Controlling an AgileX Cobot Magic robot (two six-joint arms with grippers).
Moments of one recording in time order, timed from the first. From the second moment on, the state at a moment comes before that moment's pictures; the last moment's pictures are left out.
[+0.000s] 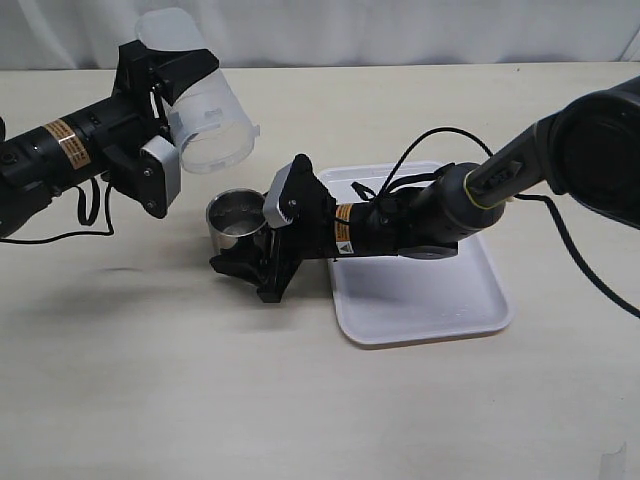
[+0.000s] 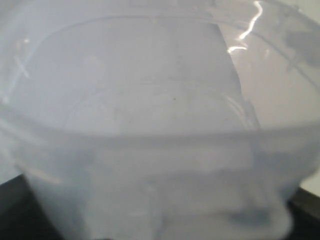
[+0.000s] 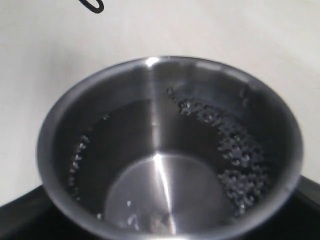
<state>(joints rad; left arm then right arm) -0.16 1.97 -0.78 0.68 -1.14 1.52 0.48 2.37 -1.19 -1.04 -0.91 0.44</state>
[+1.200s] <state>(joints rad) -0.16 1.97 -0.78 0.60 -1.14 1.35 0.48 2.37 -1.19 -1.04 -0.91 0.44</state>
